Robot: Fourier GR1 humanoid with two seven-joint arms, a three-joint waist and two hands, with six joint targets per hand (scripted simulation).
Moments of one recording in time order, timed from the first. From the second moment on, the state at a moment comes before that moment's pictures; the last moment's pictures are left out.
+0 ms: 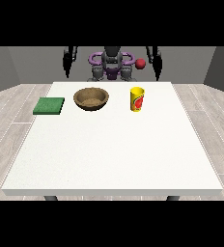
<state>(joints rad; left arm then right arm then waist) -0.03 0.12 -0.01 -1.54 -0.02 0.00 0.01 0.03 -0.11 0.00 -1.59 0.02 -0.01 -0.02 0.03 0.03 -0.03</state>
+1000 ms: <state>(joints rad) 0.04 0.03 -0.17 -1.81 0.07 0.07 -0.02 0.02 -0.08 -0.08 -1.64 -0.10 0.01 -0.08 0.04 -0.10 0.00</state>
